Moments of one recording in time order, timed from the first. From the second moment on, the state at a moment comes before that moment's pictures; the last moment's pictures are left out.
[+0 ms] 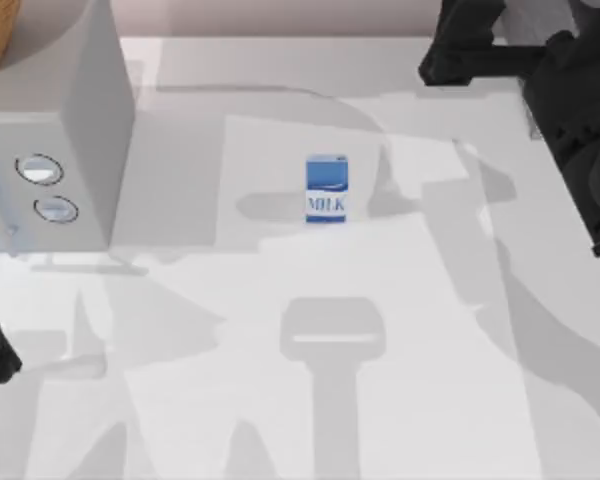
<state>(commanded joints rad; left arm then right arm) 0.00 0.00 0.00 0.00 0.00 0.00 0.60 1.37 0.72 0.82 0.39 0.18</state>
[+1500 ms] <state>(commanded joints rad) 0.00 0.00 0.00 0.00 0.00 0.00 0.81 2.42 1.16 0.95 0.82 0.23</state>
